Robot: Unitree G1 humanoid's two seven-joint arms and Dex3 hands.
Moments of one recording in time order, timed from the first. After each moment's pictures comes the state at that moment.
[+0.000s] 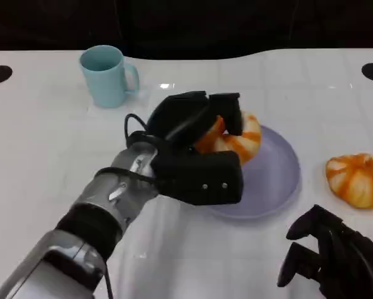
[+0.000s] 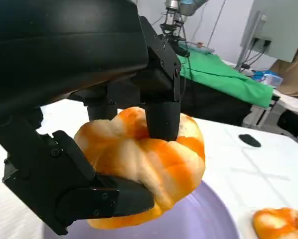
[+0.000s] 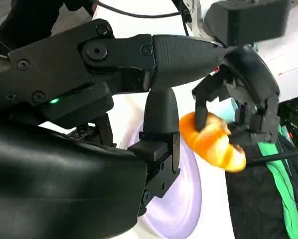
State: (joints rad) left arm -0.83 0.02 -0.46 0.91 0.63 -0.36 0.20; right arm 0.30 -0.04 0.00 -0.32 0.41 0.29 0.30
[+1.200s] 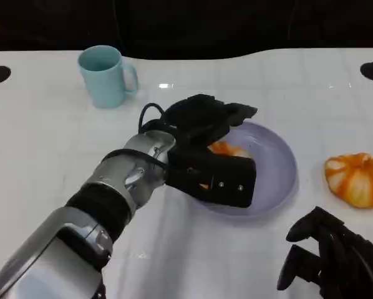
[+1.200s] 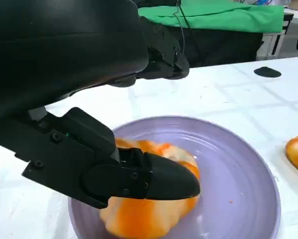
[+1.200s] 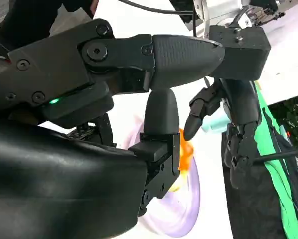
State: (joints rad) left arm -0.93 0.03 -0.58 0.97 0.71 -0.25 0.01; right arm 0.33 -0.04 0.01 -0.36 0.41 0.29 0.29
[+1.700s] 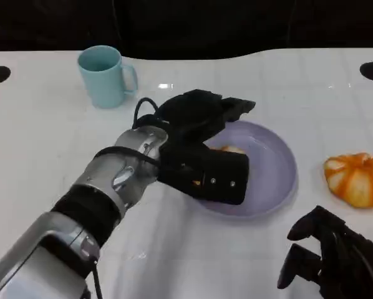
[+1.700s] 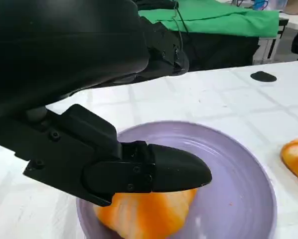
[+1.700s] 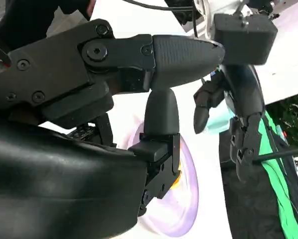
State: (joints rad) left arm -0.88 0.09 -0.56 0.82 0.66 -0.23 -0.08; right arm 0.33 -0.04 0.01 -0.36 0.43 0.29 0.29
